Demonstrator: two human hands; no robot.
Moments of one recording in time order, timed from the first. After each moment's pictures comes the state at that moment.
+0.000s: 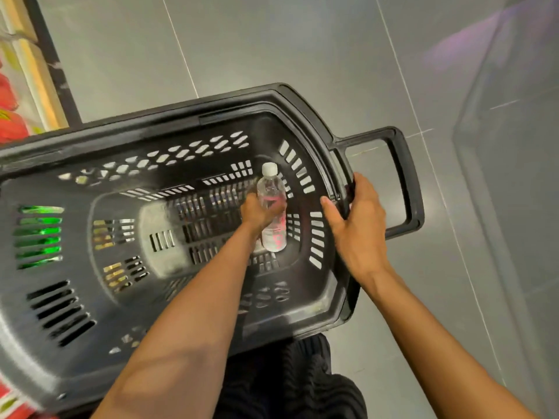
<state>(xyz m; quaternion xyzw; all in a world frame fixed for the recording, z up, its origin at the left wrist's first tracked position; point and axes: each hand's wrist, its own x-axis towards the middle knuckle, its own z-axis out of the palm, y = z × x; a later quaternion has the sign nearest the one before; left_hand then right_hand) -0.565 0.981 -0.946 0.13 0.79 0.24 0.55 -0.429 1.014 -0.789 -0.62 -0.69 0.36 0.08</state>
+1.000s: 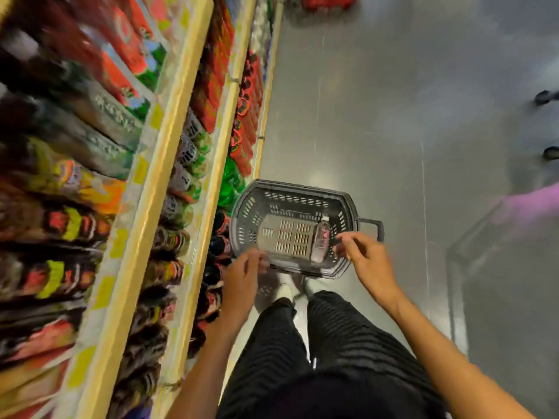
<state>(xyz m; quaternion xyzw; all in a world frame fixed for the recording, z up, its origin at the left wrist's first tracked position) -0.514 0.716 -0.361 0.04 0.83 0.49 0.28 -0.407 0.920 -0.341 -0.38 -0.71 0.59 0.04</state>
